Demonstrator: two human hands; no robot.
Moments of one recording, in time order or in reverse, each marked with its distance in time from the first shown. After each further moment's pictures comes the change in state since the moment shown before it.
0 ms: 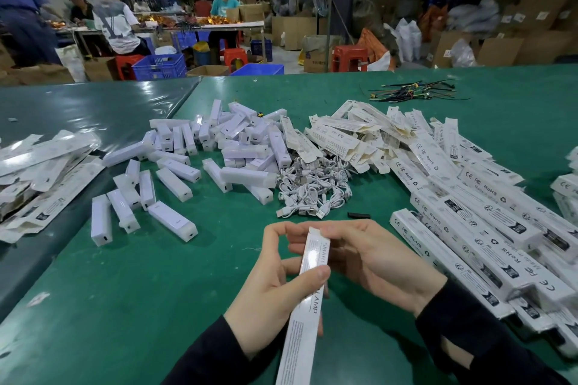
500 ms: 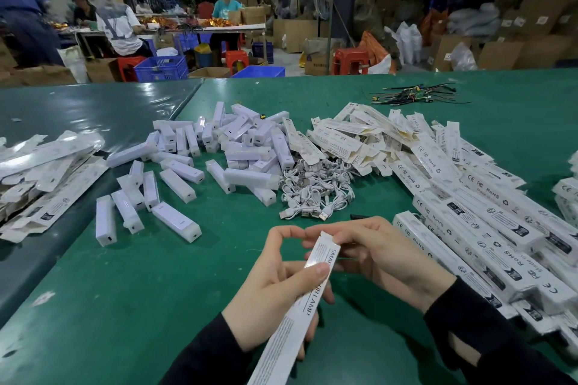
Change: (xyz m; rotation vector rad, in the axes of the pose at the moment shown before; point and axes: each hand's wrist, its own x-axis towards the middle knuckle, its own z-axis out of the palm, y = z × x) left_hand 0.002 0.003 -0.011 0.042 -0.096 -0.041; right_hand -0.002 -0.006 -0.004 -0.115 0.033 -0.026
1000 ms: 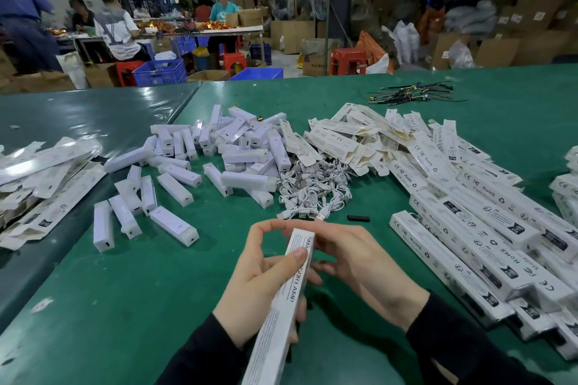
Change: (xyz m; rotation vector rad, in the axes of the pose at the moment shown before) left_hand 0.003 0.002 -0.002 -0.030 0.182 0.045; right_hand 0.000 0.016 0.017 -0.109 0.016 -0.144
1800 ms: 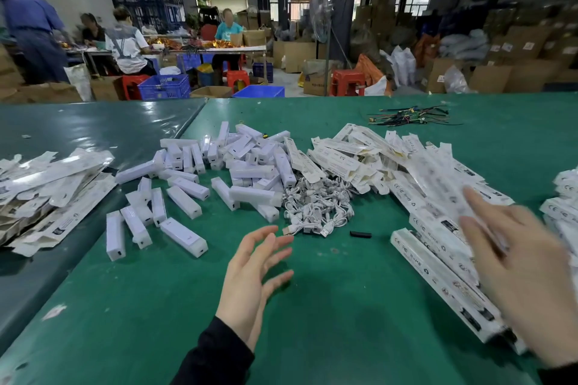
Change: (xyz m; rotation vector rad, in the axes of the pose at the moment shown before) left_hand 0.006 -0.001 -0.008 -0.145 0.380 0.098; right_hand -0.075 -0.036 -0.086 -1.139 0.948 -0.295
